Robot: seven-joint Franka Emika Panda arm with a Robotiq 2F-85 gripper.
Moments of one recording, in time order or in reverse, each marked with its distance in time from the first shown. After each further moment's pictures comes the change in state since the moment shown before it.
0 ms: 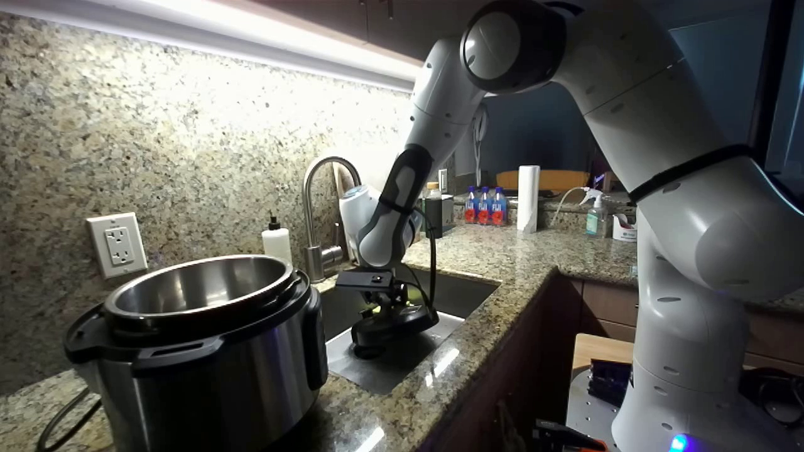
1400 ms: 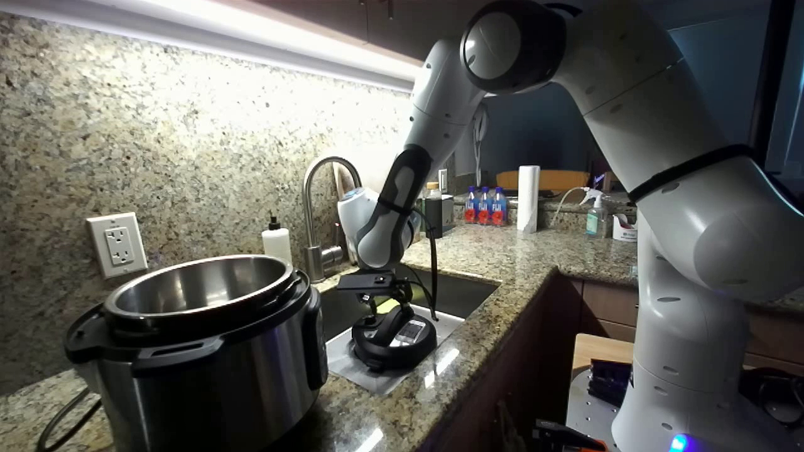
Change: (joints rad) arm -0.013 -0.001 0.023 0.002 0.003 -0.037 -0.074
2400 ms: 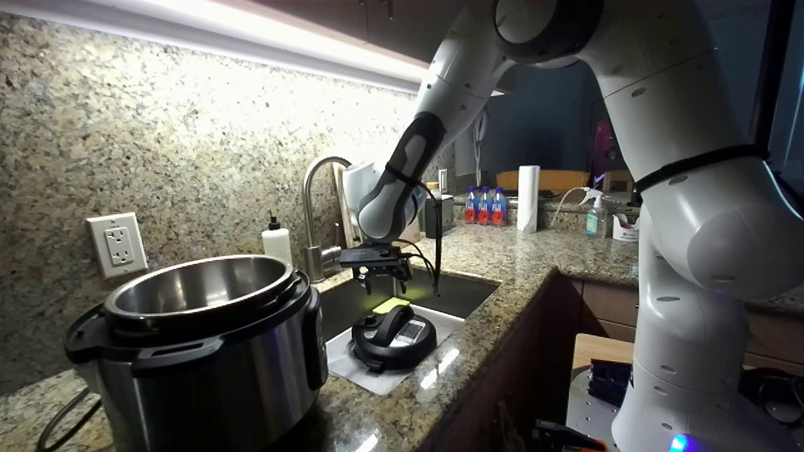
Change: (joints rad) arm -0.042 -0.150 0.036 -0.051 0.020 -0.040 -0.148
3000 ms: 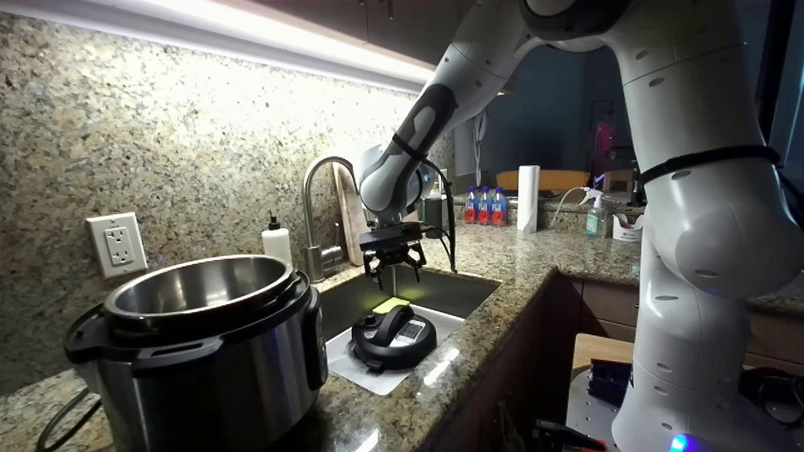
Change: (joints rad) arm -0.079 -0.115 0.061 -0.037 0.099 -0.176 -0.342
